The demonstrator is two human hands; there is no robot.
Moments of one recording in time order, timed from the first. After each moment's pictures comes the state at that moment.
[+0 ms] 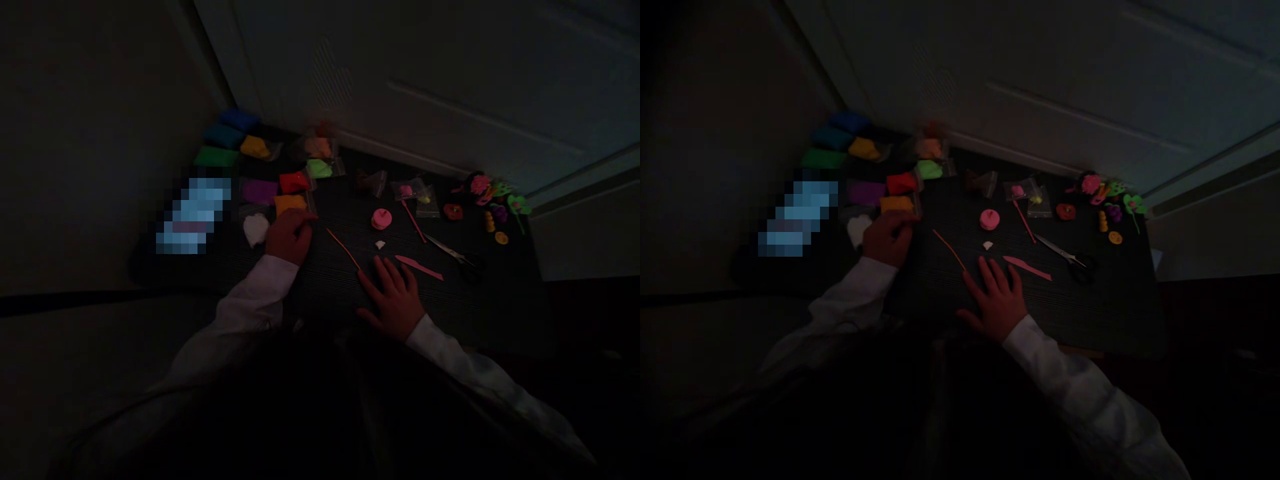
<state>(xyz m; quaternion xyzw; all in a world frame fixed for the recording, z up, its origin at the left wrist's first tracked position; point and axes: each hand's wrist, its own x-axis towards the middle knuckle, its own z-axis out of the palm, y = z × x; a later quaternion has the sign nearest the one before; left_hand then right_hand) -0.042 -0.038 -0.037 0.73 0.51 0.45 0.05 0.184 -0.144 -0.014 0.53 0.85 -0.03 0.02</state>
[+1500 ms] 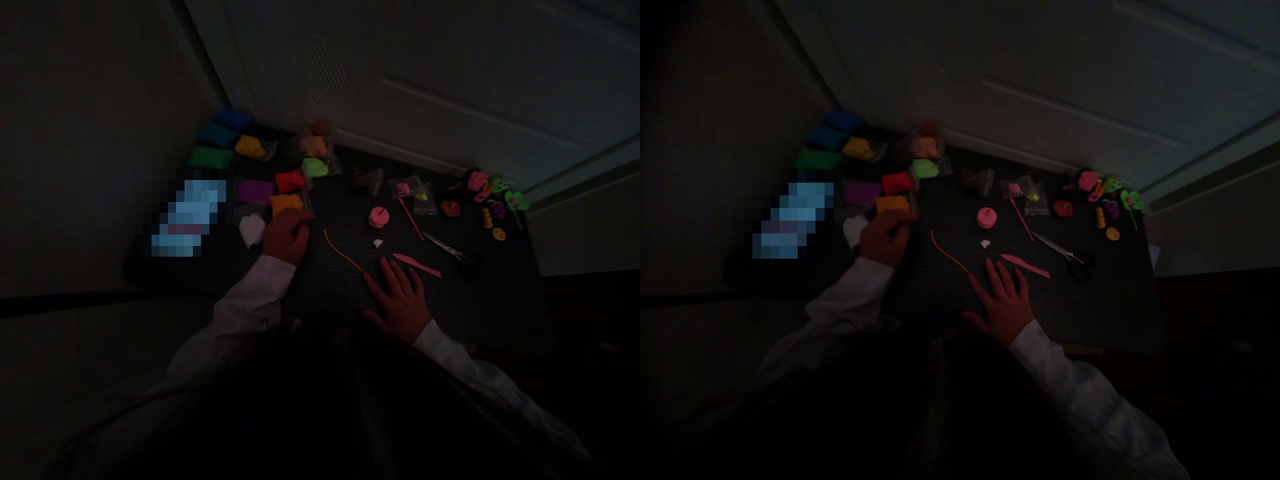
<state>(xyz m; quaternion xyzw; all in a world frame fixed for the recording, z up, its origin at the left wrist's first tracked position) -0.042 -0.039 -0.037 0.73 0.52 0.45 0.06 0.194 -0.155 -0.019 0.54 0.84 -0.01 0.01</state>
